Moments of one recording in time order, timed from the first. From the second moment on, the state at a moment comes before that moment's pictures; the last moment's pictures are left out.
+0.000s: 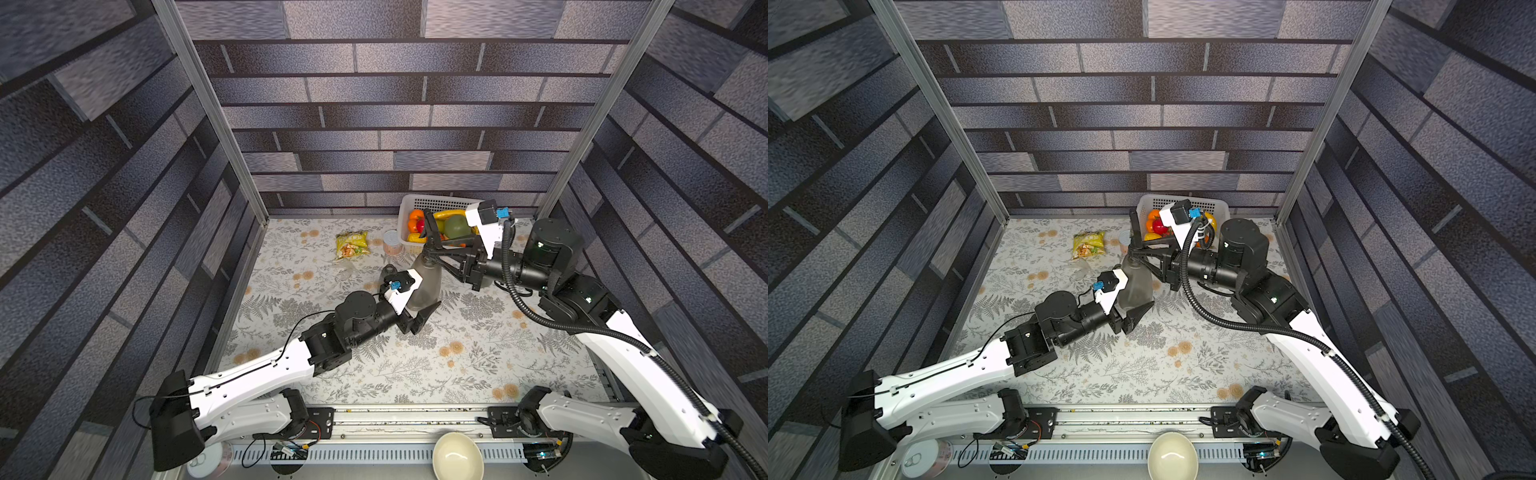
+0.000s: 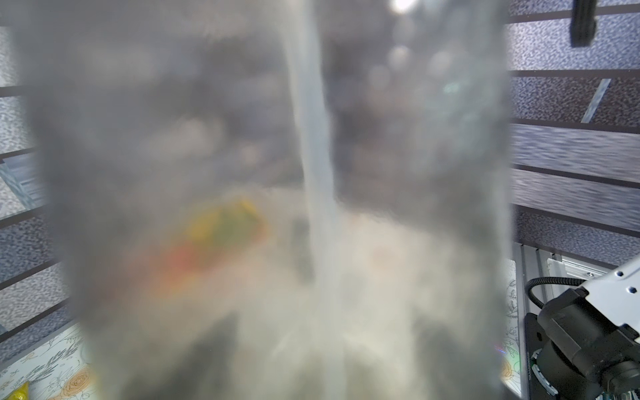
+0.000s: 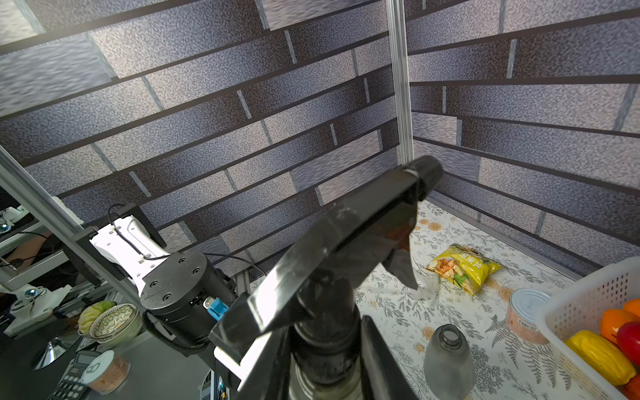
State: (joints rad) left arm -1.02 1.07 0.80 0.22 -0.03 0.05; right arm 0.69 1.08 1.41 -0.43 -0.53 0.19
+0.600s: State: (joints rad) left arm -1.03 1.12 0.83 0.18 -0.07 0.06; right arm 0.78 0.99 1.26 -0.33 -0.27 0.11
